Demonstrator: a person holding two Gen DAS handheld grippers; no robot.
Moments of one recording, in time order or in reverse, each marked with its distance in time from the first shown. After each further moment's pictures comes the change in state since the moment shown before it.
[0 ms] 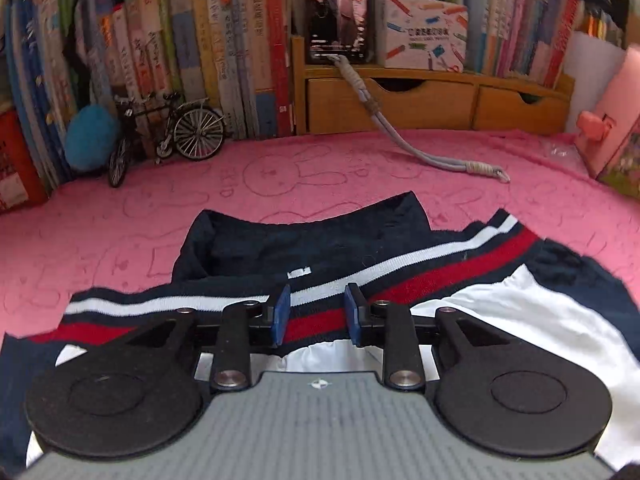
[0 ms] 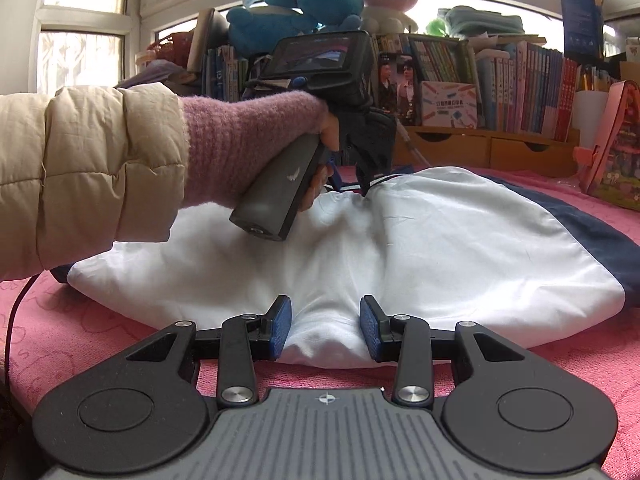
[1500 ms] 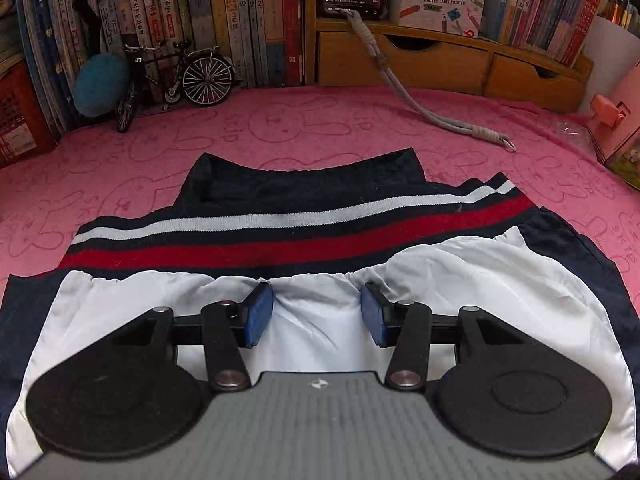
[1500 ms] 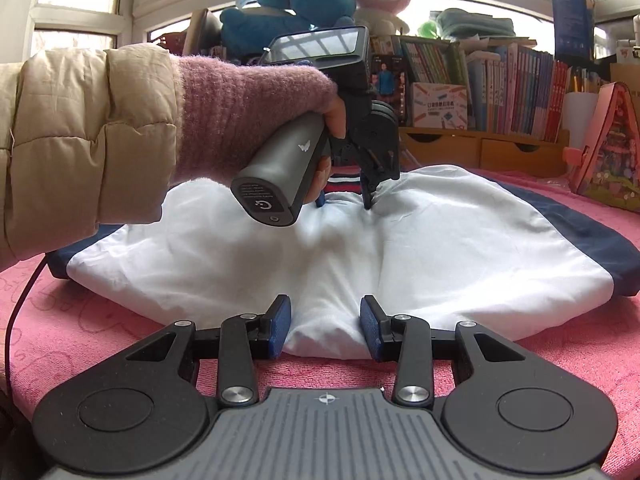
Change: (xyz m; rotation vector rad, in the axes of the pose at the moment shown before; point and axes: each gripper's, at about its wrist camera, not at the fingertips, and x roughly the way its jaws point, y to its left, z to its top) left arm 0.008 -0.024 -0.009 0.011 0.139 0.060; right arm -0.004 0.003 -0.003 0.012 -0.001 -0.035
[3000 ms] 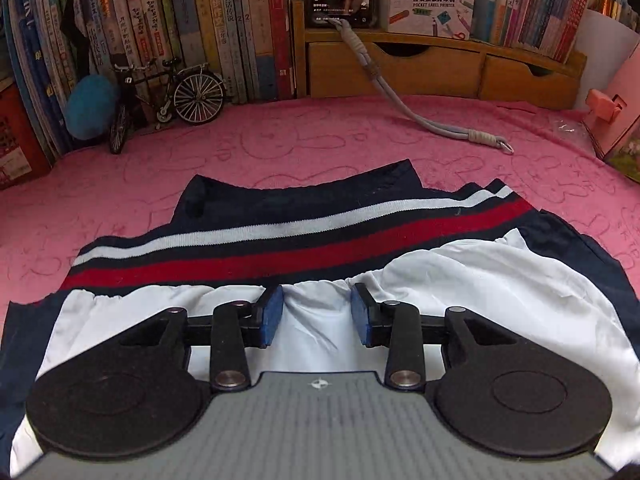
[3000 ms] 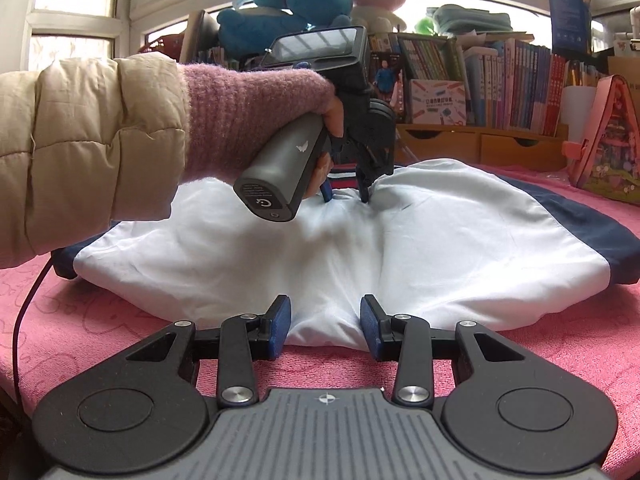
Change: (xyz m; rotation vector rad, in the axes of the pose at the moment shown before) left arm 0.004 -0.005 0.004 0.076 -0.046 0.012; right arm -0.002 0.001 -0.005 0.009 0.003 0.004
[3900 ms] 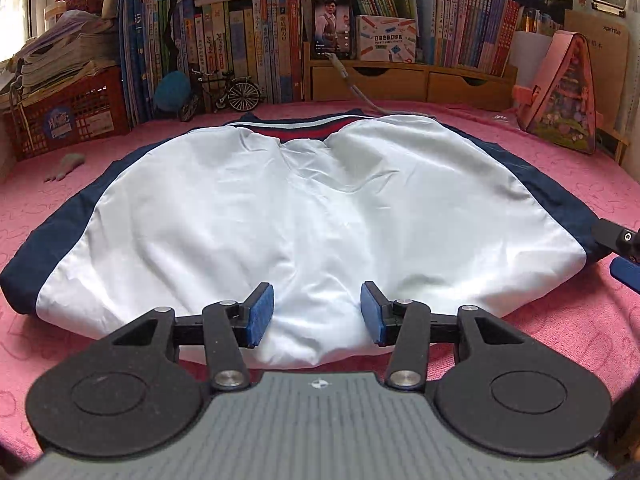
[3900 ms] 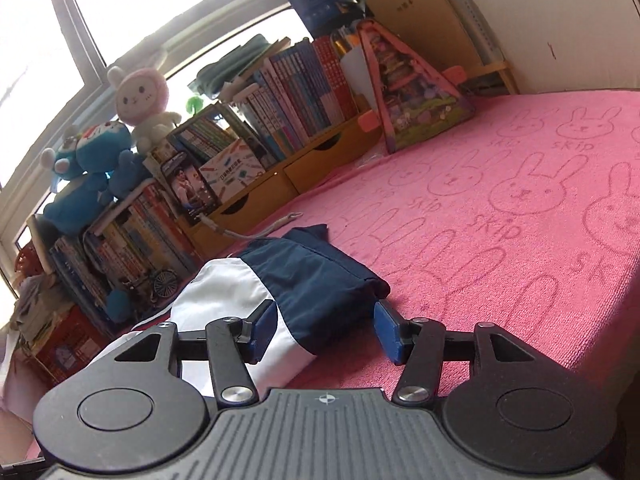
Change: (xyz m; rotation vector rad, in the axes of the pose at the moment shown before) left arm -0.152 -0.013 -0.173 -0.093 -0.191 0.012; right arm -0.039 -0.204 -0.001 0.619 -0.121 -0.152
